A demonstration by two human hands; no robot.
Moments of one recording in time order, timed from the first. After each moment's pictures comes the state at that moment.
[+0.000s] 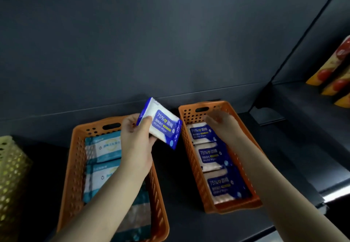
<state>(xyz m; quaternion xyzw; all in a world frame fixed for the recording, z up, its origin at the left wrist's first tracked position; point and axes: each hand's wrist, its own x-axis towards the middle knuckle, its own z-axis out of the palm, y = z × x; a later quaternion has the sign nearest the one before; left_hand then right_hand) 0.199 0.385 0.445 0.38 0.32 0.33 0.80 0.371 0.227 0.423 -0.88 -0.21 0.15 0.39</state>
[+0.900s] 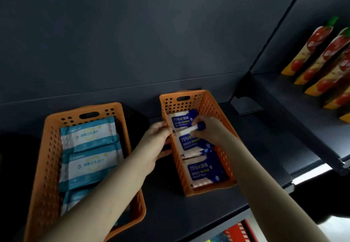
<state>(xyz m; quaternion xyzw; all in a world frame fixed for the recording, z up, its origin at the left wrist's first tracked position) 0.221 0.334 0.408 0.55 0.33 0.00 0.77 0.361 0.189 0.415 -0.90 -0.26 0.24 0.24</state>
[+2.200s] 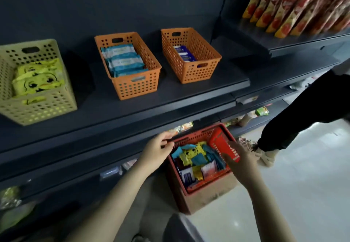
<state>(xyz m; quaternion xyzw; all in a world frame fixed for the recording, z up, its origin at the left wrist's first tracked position) -0.152 0.182 0.344 0.80 0.15 0.00 0.59 -0.080 -0.077 0.362 -0.94 -0.07 0.07 0.32</state>
